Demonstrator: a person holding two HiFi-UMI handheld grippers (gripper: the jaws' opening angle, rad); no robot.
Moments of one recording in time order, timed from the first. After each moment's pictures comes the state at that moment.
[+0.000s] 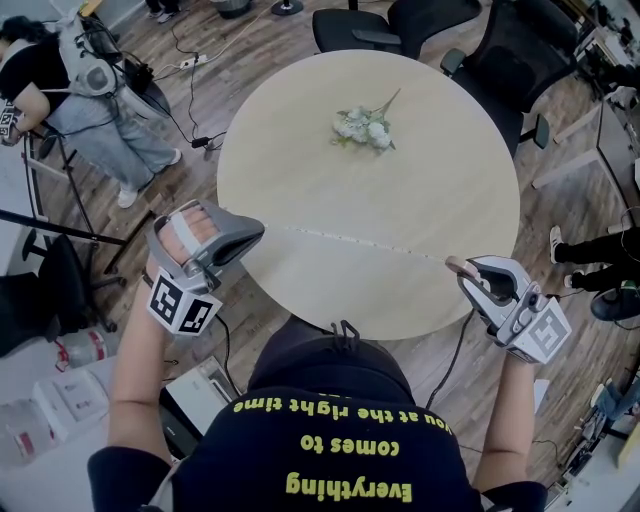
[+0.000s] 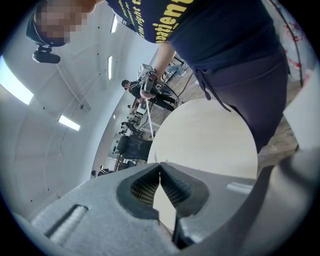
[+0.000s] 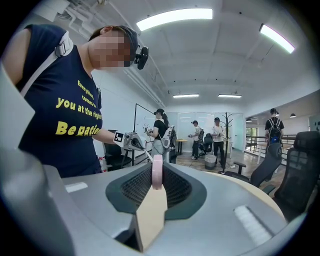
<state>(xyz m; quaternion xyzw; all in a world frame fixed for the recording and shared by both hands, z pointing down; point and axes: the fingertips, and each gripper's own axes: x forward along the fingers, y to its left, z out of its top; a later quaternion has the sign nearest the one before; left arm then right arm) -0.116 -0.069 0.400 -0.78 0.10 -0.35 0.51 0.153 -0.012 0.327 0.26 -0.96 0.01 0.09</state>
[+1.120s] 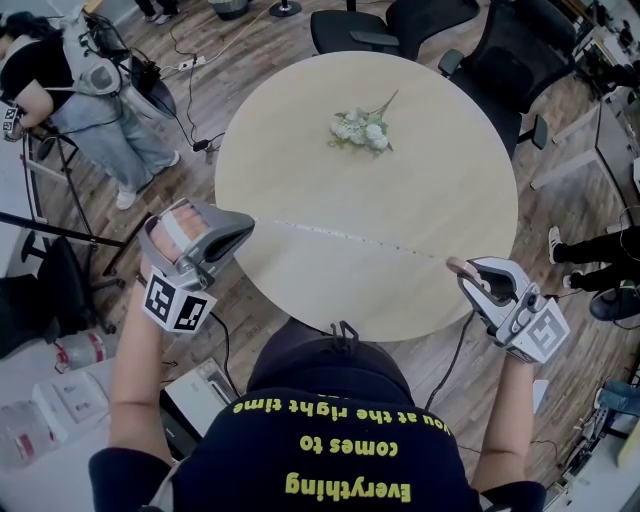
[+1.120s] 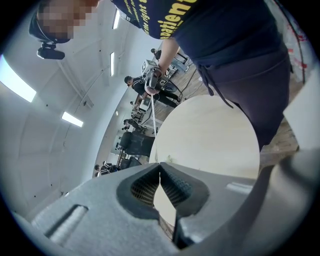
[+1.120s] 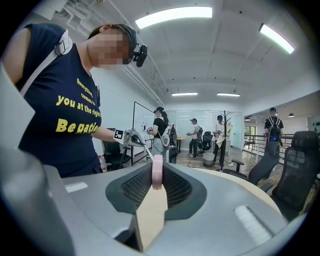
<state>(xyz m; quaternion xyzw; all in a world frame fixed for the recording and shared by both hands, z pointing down) -0.124 -0.081 0.395 -0.78 0.13 -0.36 0.50 0.164 -0.012 0.333 0.26 -0.96 0.01 0.10</state>
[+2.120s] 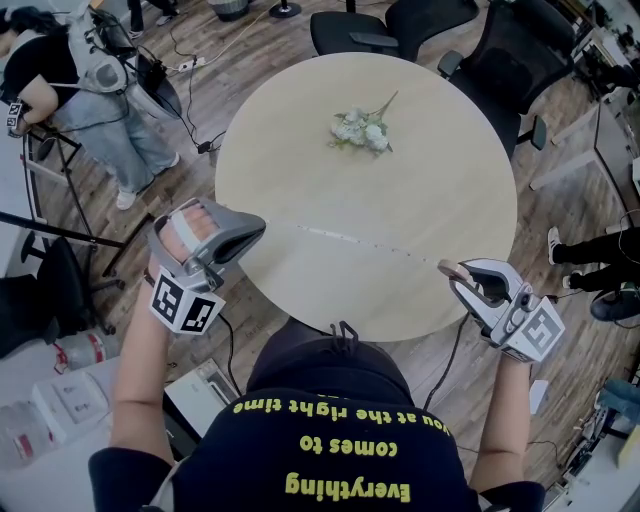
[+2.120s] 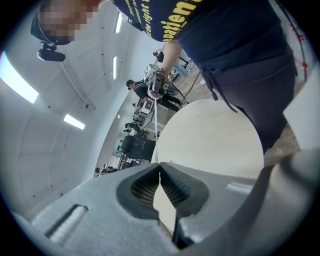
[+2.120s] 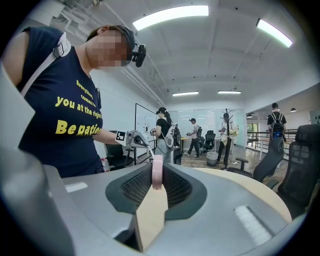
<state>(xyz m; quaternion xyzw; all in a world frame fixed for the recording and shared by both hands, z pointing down) -0.108 -0.078 0.391 -0.78 0.13 -0.34 0.50 0.151 -0.011 0.337 0.25 -0.96 0.03 0.09</state>
